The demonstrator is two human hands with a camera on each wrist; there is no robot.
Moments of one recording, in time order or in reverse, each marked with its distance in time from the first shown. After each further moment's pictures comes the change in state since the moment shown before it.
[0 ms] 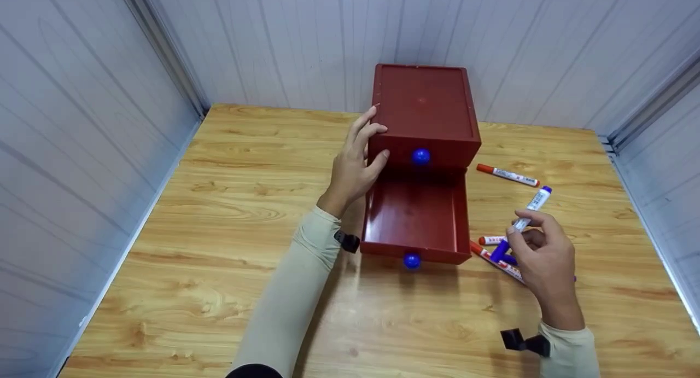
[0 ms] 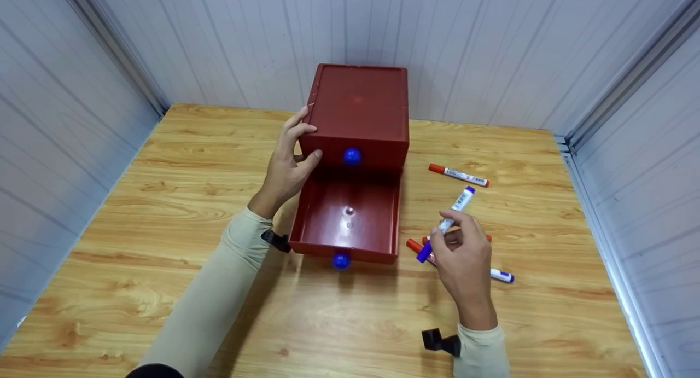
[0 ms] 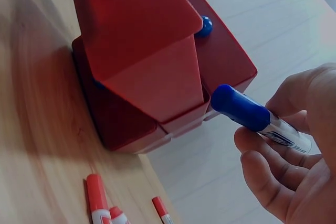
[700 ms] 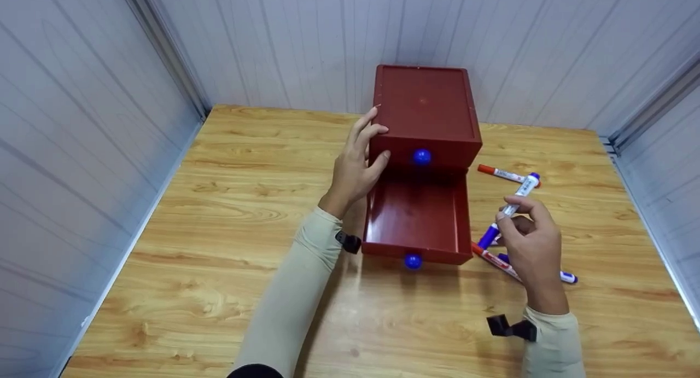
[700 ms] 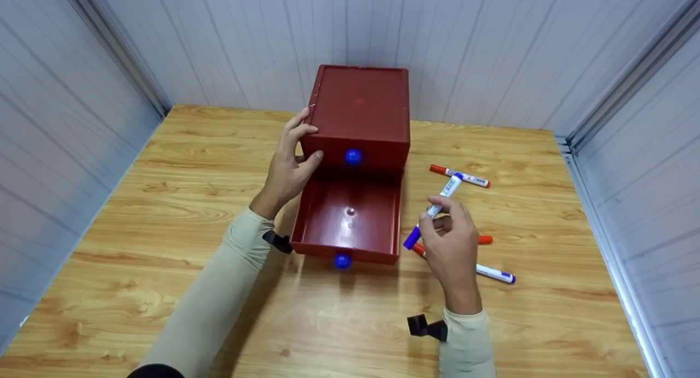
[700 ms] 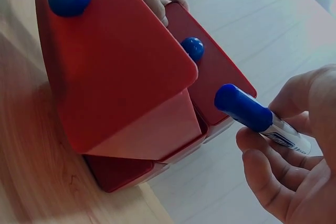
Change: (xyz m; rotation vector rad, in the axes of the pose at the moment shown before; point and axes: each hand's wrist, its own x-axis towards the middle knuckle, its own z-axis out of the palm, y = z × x) left_hand -0.001 0.001 0.000 0.013 0.013 -0.007; right_hand 0.016 -0.017 0.020 0.159 -0.009 0.090
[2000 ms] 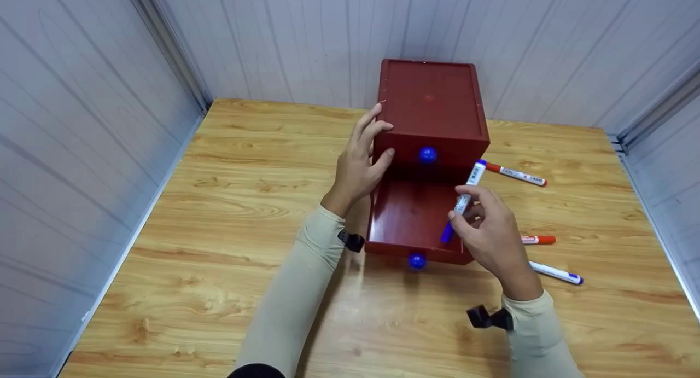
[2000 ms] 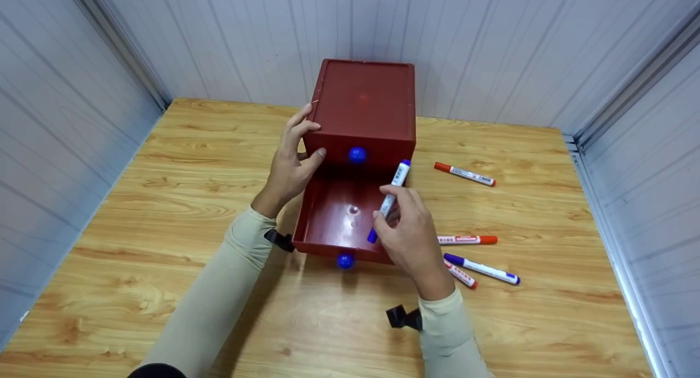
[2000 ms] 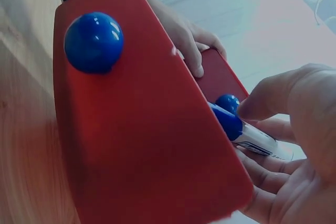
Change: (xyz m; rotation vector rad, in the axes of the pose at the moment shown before) left_hand -0.001 -0.002 0.001 -0.013 0.006 0.006; right_hand 0.010 -0.019 0.048 -0.297 -0.309 -0.173
